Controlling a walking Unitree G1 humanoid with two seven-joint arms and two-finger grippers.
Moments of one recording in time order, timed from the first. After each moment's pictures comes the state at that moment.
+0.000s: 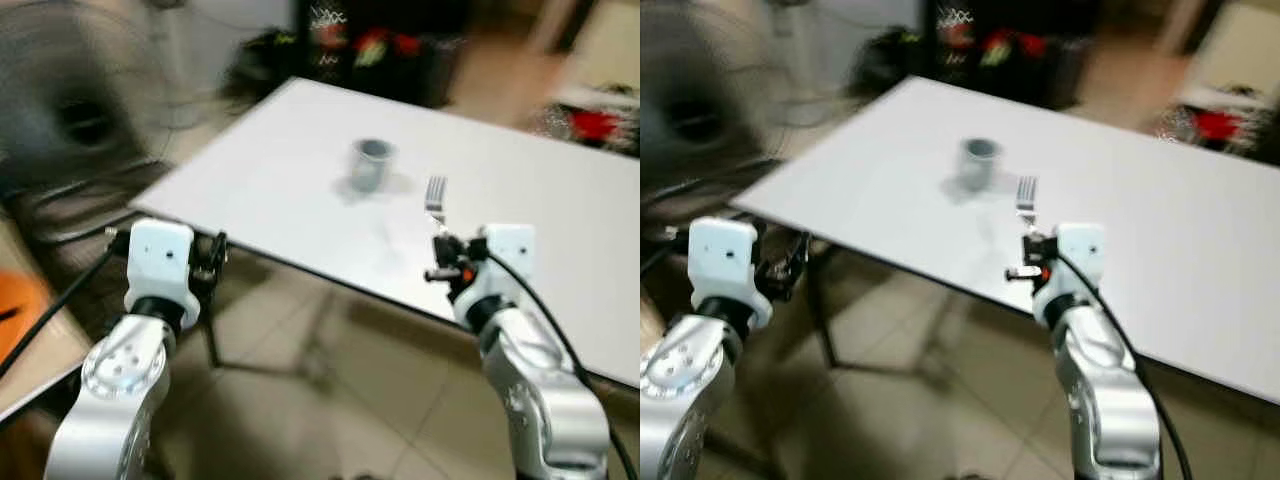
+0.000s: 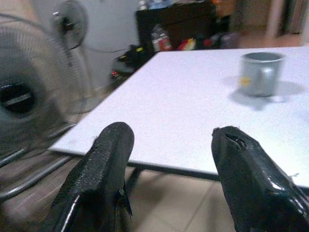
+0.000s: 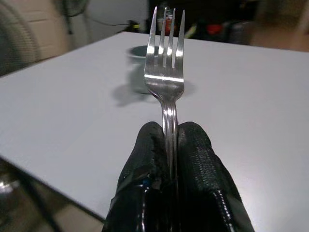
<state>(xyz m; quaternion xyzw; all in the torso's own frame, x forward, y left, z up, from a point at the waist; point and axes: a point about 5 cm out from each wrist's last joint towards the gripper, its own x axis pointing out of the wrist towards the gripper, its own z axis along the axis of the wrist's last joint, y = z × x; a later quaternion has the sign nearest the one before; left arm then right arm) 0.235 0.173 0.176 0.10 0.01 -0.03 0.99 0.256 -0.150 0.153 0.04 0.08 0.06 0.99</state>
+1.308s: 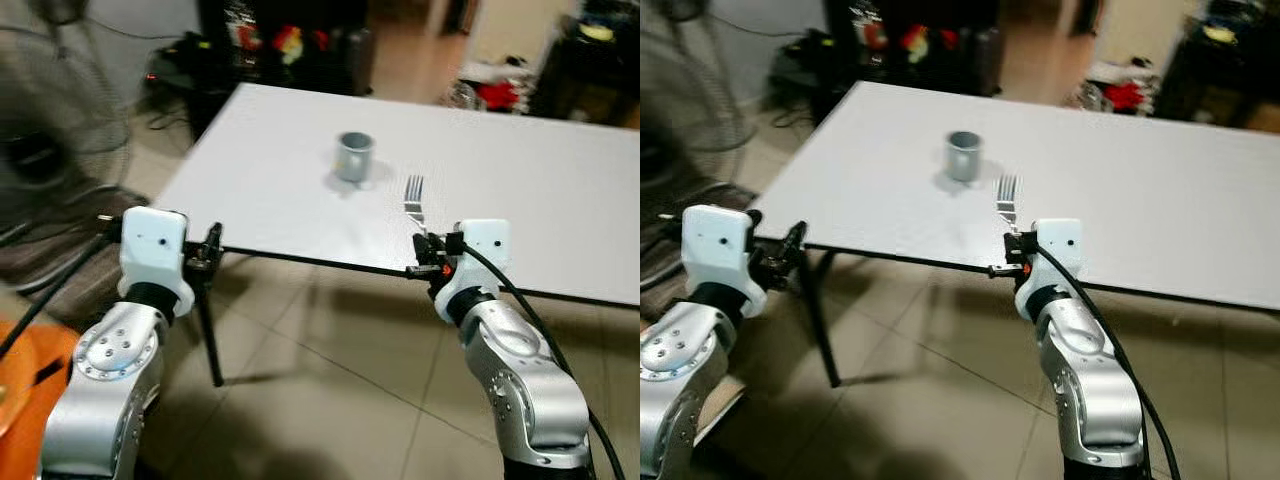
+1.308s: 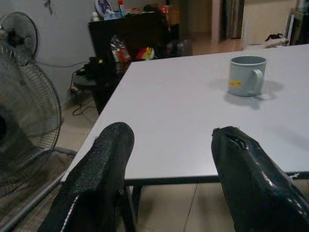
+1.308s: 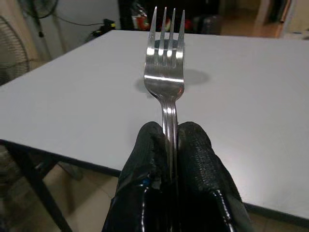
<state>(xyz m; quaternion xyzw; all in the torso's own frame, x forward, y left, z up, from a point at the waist) 0.245 0.180 0.181 0.10 0.02 -0.04 0.99 0.268 -0.135 0.151 0.04 0.09 0.09 0.99</state>
